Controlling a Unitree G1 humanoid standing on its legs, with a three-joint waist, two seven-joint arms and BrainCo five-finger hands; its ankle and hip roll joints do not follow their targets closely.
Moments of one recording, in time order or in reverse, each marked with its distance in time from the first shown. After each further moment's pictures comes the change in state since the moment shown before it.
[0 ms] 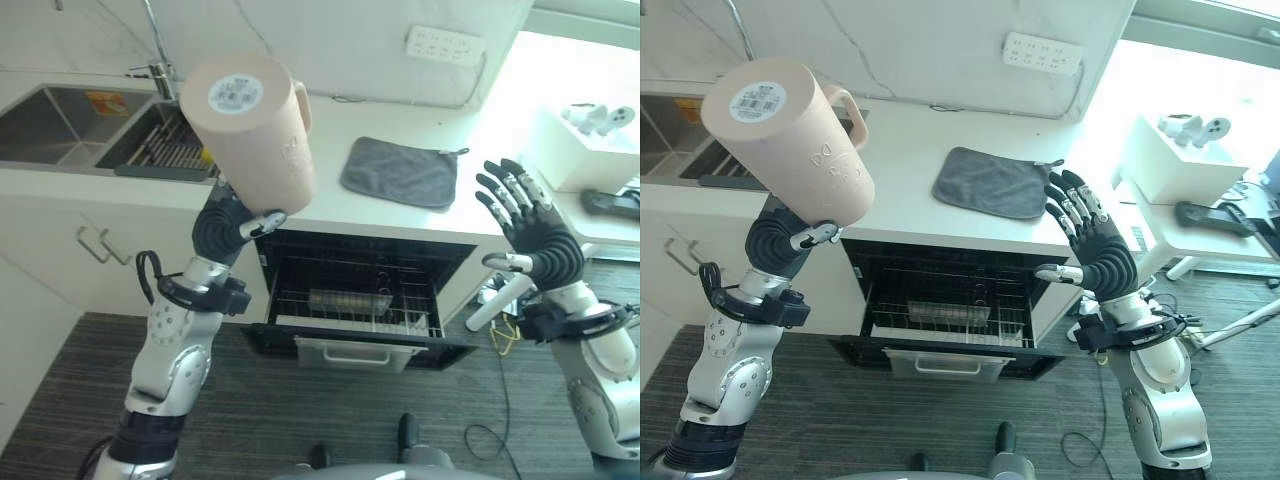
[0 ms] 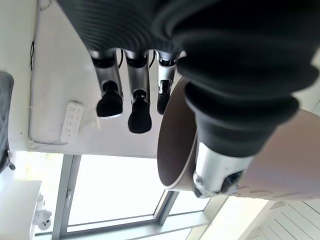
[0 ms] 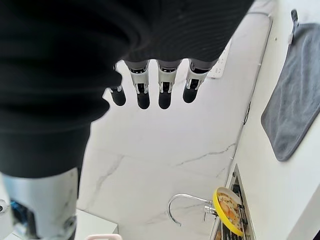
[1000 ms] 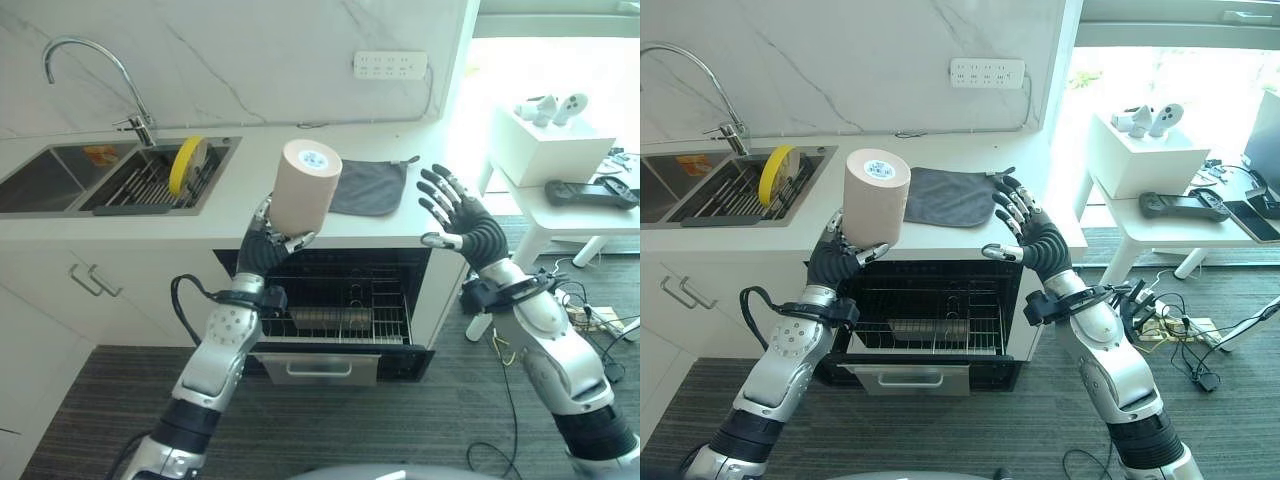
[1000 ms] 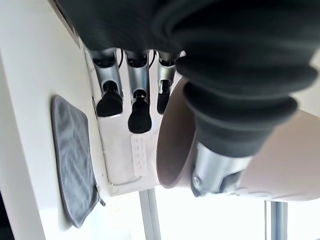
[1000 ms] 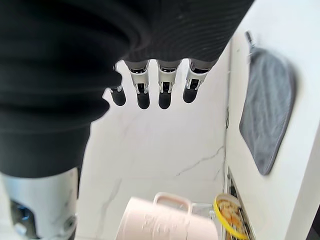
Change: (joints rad) left arm -0.083 -0.079 -0.193 0.268 0.444 0.092 0.455; right arm -0.229 0.013 0.270 0.138 0.060 0.170 -0.219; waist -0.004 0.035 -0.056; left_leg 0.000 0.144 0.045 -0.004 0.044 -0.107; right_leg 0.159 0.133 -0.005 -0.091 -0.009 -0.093
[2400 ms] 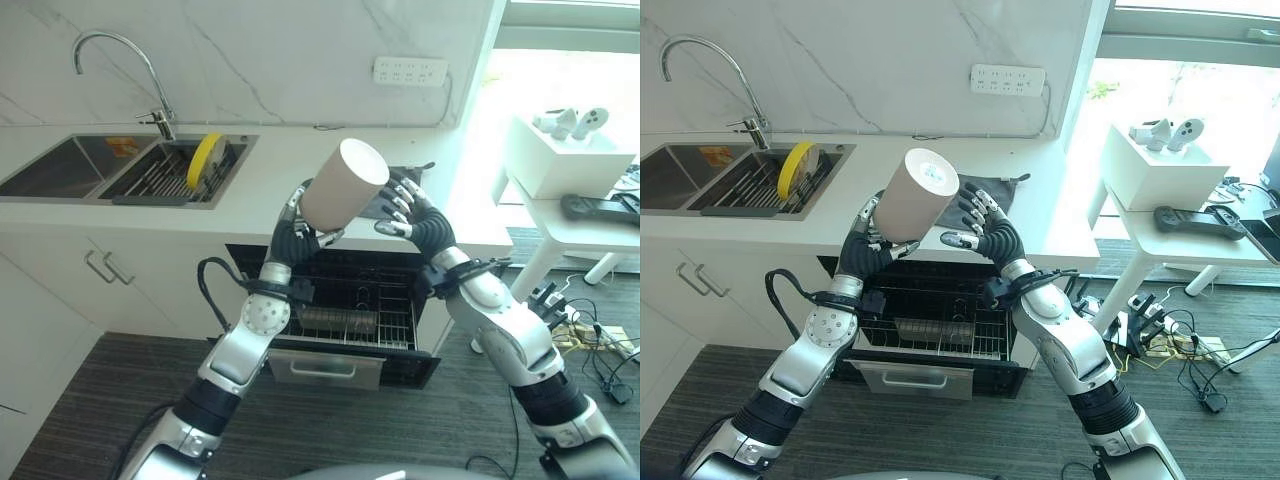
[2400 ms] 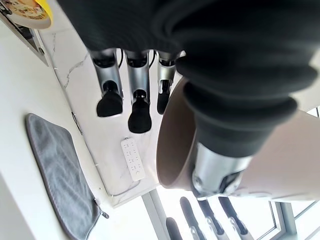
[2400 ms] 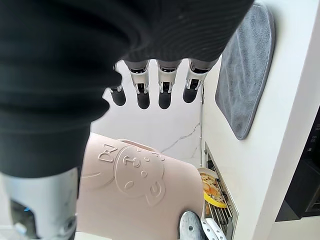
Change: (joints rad) left arm -0.111 -0.008 -0.165 0.010 0.219 0.051 0.077; right arm -0.177 0.088 0.157 0.077 0.020 0.162 -0.118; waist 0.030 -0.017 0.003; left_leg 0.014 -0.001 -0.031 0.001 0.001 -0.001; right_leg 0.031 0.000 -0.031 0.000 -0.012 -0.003
